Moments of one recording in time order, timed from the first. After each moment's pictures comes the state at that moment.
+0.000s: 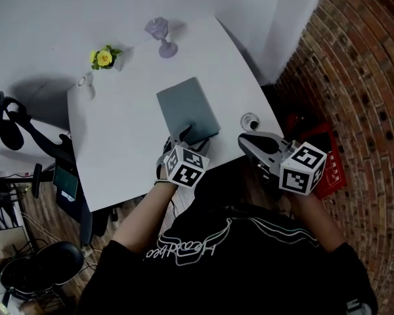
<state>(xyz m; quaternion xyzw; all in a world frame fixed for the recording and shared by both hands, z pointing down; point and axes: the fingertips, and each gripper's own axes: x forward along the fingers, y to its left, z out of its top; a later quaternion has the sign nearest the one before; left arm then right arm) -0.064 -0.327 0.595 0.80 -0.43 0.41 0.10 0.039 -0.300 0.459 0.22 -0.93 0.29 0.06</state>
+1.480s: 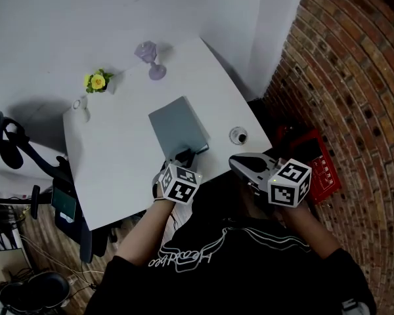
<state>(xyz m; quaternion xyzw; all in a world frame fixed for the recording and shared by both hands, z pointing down) -0.062 -0.318 0.591 0.80 -0.43 0.41 0.11 0.044 -0.277 0.472 0.23 -0.92 0.30 0.07</state>
